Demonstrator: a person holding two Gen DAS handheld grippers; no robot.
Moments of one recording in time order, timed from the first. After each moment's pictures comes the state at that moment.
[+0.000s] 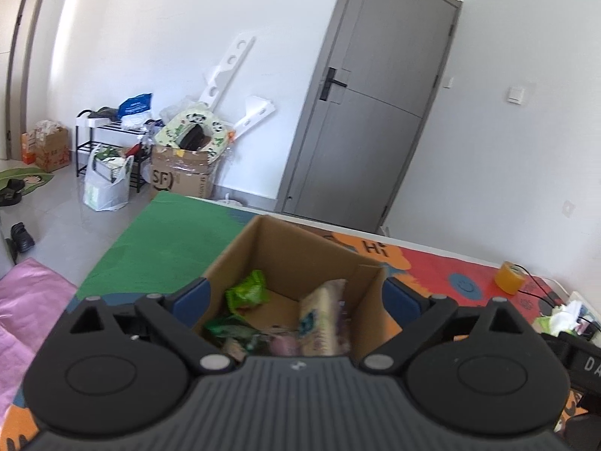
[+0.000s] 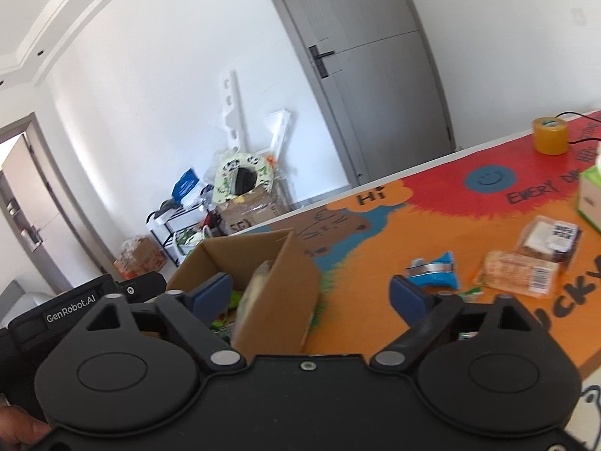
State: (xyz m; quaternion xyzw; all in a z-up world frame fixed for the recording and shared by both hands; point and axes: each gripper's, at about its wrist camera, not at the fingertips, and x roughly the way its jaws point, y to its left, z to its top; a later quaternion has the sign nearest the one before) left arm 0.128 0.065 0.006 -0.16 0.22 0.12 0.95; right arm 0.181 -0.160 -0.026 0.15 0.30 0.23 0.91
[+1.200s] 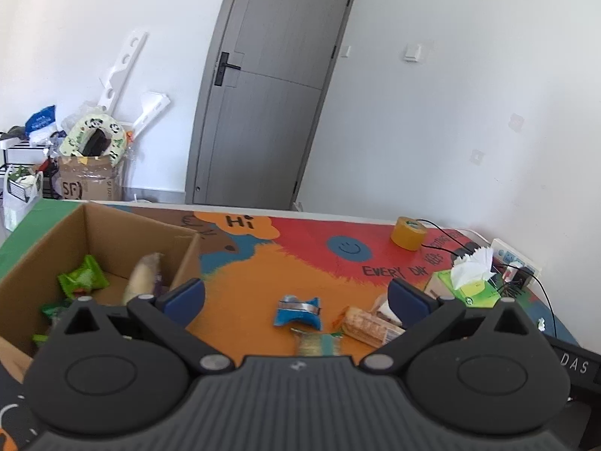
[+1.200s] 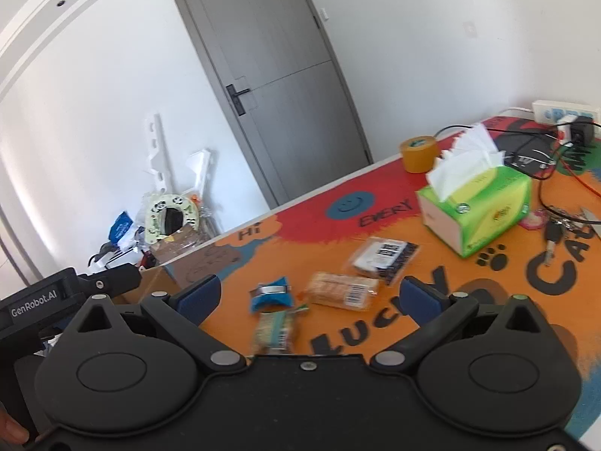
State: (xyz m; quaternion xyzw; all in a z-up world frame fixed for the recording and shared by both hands) left arm 0.157 -0.063 0.002 -0.12 0.24 -0.02 0.96; right arm 0.164 -0.302 -0.039 0.18 0.28 0.12 0.94
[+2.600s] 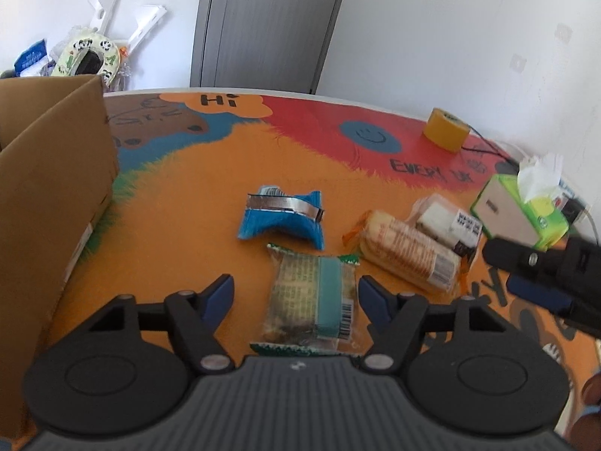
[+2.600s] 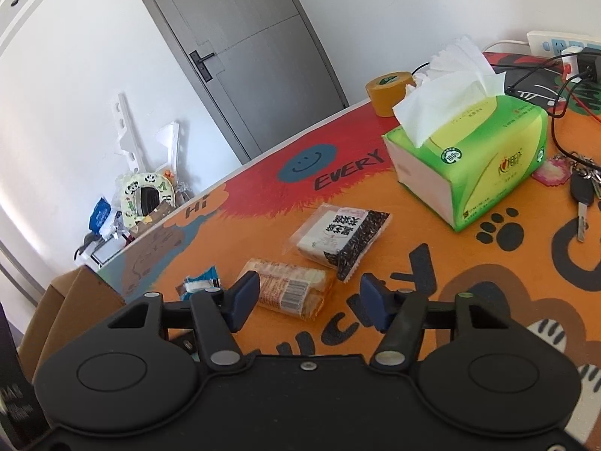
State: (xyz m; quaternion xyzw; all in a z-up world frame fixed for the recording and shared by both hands) left arm 0.254 -0.116 -0.107 -0.10 0.37 0.00 0.92; right arm 0.251 -0.319 -0.110 0.21 0.35 0.11 0.91
